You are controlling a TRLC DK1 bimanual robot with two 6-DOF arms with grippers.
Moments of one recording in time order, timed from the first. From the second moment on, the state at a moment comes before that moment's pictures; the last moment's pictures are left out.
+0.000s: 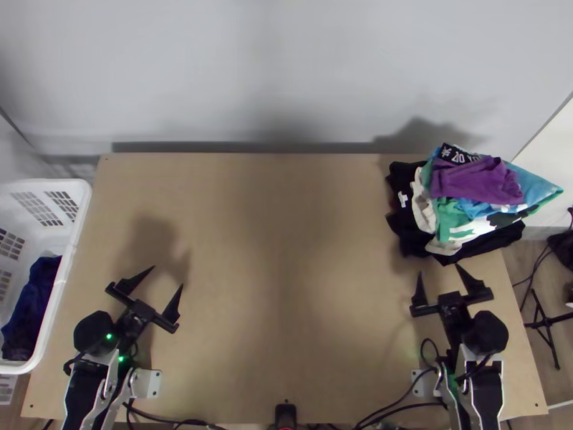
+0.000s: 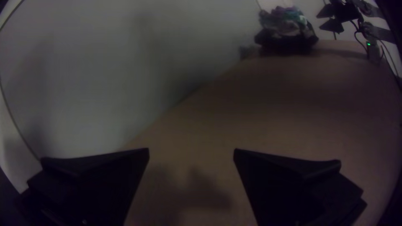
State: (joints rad) left arm -0.16 0.00 0.08 -0.31 0.17 0.54; right arm 0.00 0.00 0.09 -0.28 -0.03 -0.50
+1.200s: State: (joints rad) left arm -0.27 0.10 0.10 -0.14 0.04 0.61; right arm 0.20 0.04 0.11 -0.18 0.12 -0.62
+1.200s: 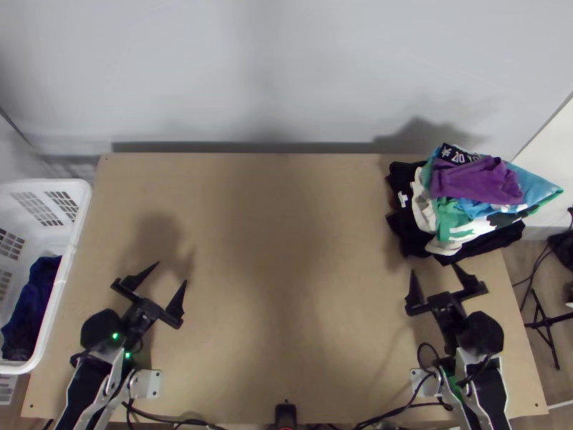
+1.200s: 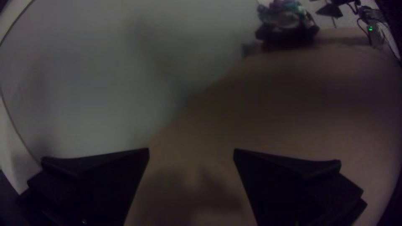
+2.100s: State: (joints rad) left arm 0.70 0.97 0.96 -0.76 0.10 0.65; right arm 0.09 0.93 1.33 -0.75 0.41 -0.22
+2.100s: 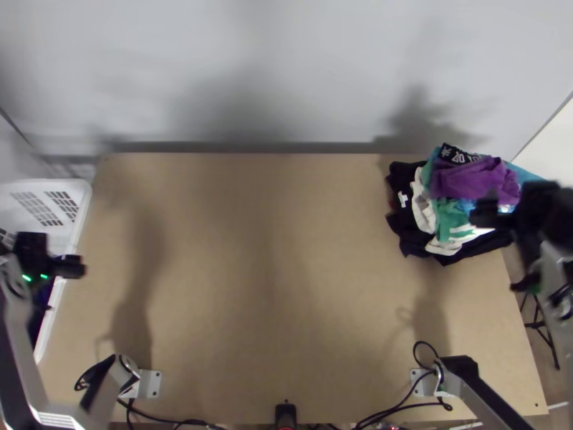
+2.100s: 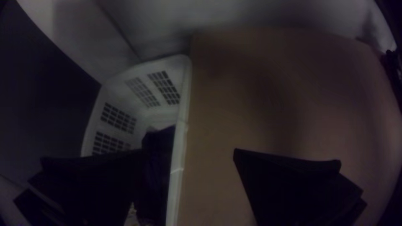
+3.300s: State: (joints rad) left arm 1.14 2.51 2.09 -0.96 0.06 1.03; right arm 0.10 1.19 1.97 -1.28 0.38 -0.12
